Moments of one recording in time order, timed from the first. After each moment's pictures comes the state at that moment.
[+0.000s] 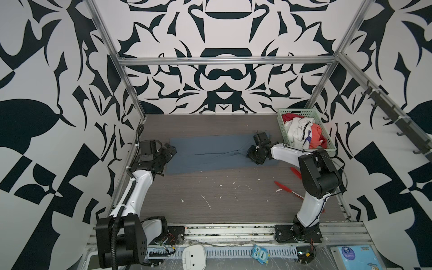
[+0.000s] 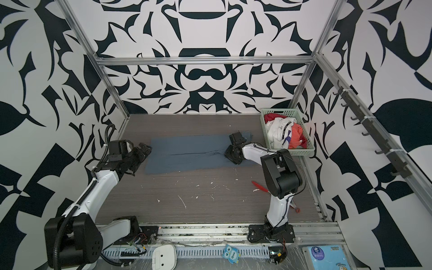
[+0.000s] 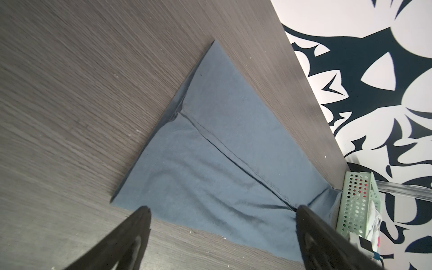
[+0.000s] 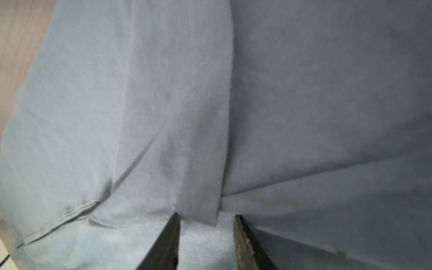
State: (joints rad) left arm 0.07 1.15 0.76 -0.37 0.23 -0.78; right arm 0.37 1.84 1.11 -0.35 -0.13 0.95
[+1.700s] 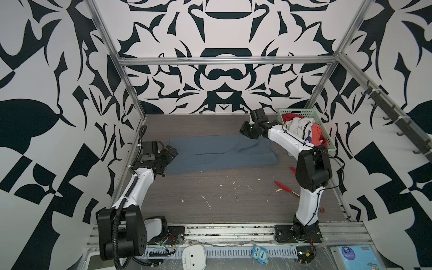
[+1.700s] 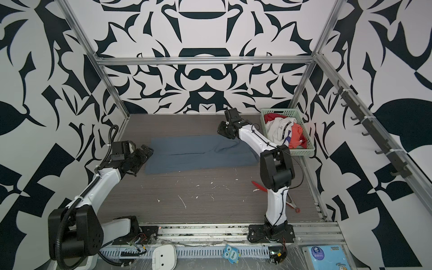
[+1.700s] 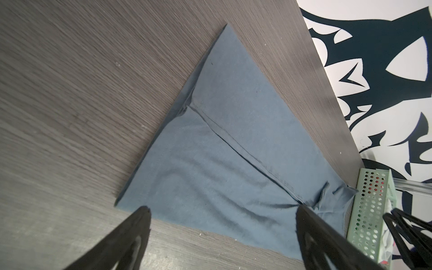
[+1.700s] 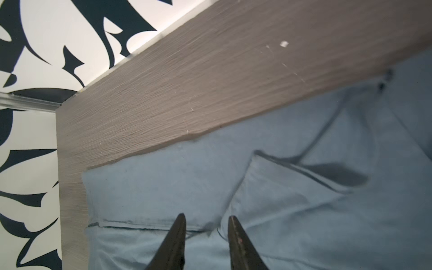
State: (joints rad) left arm 0.07 1.22 0.74 -0.35 0.24 -0.76; right arm 0.37 1.93 1.59 -0.53 -0.14 0.74
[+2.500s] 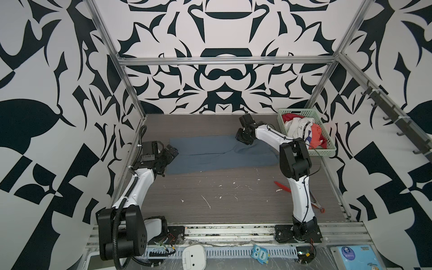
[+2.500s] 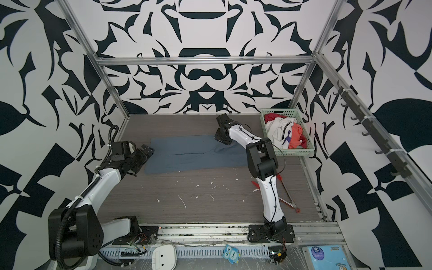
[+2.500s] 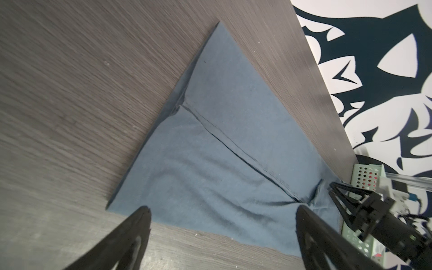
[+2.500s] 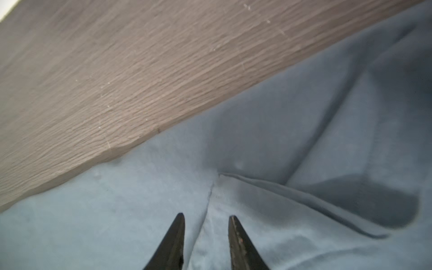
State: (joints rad) left arm 0.07 1.22 0.73 -0.32 0.27 -0.75; right arm 0.41 2.25 1.82 -0.66 0.00 0.79
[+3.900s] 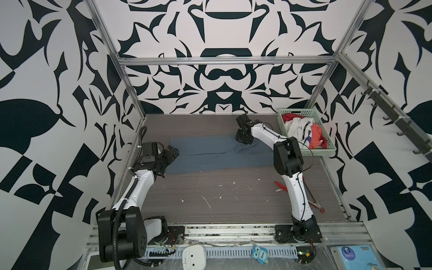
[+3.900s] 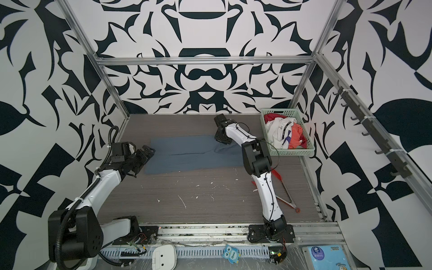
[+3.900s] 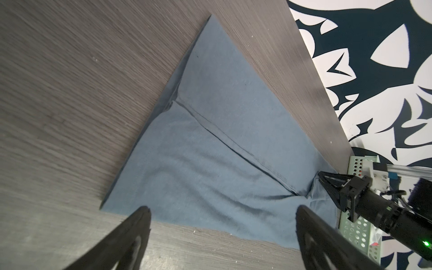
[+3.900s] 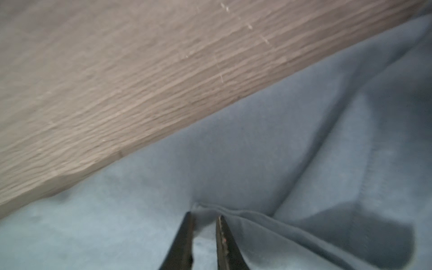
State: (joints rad) left arm 0.07 1.20 0.71 -0.30 0.29 -0.74; right arm 0.42 2.38 1.99 -0.79 0.10 0.76
